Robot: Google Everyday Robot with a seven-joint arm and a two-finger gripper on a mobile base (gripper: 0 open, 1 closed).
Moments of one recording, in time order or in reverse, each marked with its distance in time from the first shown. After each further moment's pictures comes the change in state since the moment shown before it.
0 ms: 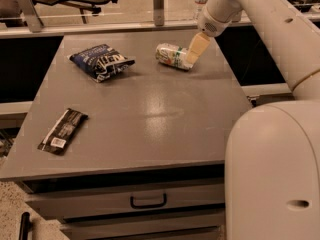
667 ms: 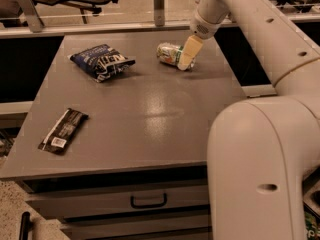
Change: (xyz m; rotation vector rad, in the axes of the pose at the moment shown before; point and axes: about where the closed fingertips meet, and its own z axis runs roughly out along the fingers) arm -0.011 0.011 0.018 -0.059 0.051 0.000
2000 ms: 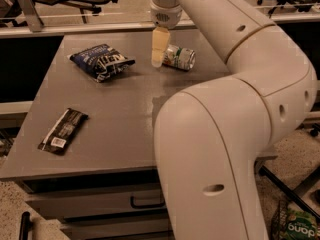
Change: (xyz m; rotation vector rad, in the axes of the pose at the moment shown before) arm -0.077 0.051 -0.021 -0.024 0.258 -0.115
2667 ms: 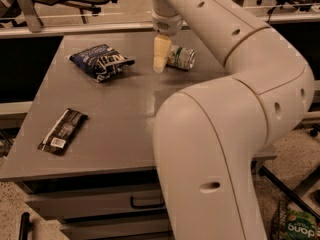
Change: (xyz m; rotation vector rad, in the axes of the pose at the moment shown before) arm 0.014 -0.001 0.026 -0.002 0.061 0.075
